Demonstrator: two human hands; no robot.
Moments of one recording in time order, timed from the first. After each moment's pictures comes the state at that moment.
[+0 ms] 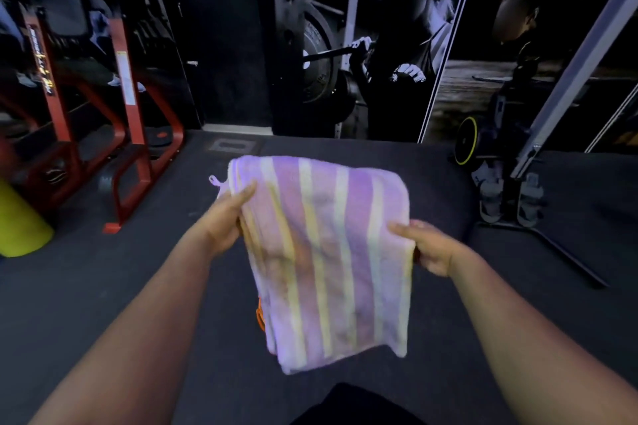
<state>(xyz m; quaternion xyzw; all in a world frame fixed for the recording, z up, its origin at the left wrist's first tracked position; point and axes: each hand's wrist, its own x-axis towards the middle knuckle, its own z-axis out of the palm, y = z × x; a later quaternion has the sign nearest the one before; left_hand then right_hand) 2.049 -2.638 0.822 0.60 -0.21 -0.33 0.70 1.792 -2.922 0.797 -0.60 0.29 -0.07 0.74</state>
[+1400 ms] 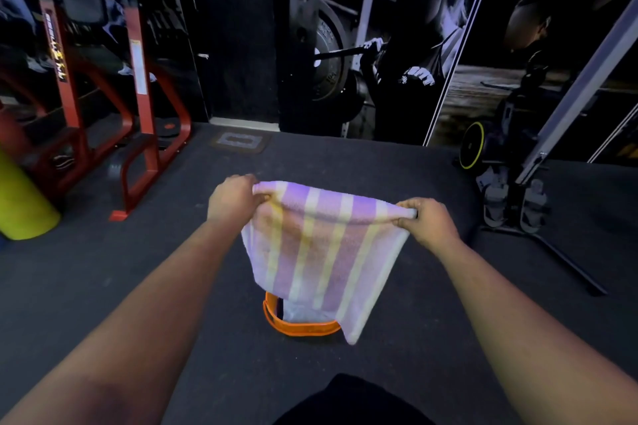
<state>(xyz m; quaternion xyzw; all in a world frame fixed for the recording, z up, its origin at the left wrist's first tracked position) 2.094 -2.605 0.810 0.94 -0.28 0.04 0.21 1.829 -2.893 0.800 -0.88 0.35 -0.15 0.30</state>
